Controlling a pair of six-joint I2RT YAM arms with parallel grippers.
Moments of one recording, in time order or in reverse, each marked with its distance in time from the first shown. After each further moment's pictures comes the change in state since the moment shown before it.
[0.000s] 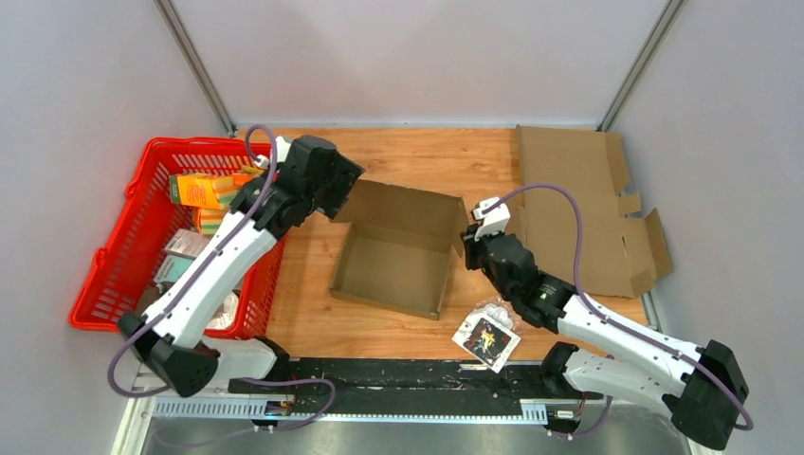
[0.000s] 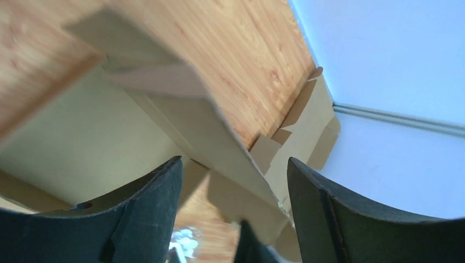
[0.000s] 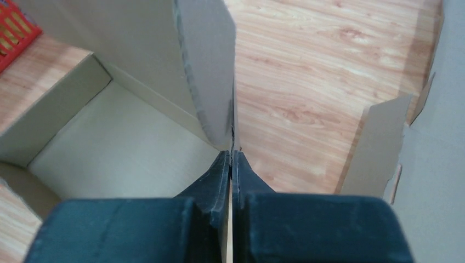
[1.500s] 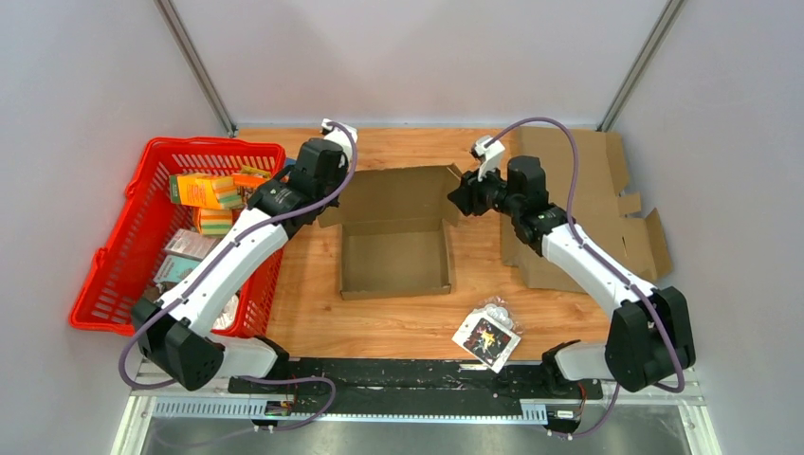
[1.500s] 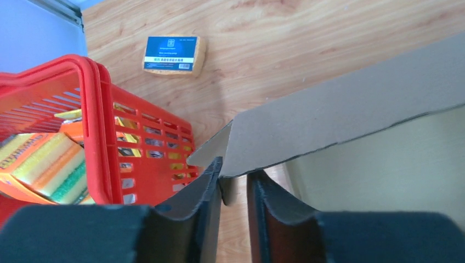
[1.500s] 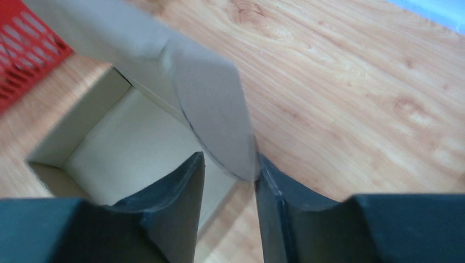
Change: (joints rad) left arm 0.037 -0.014 -0.153 0.224 -0.095 1.481; right arm -0.530 0.426 0.374 0.014 -0.898 -0.219
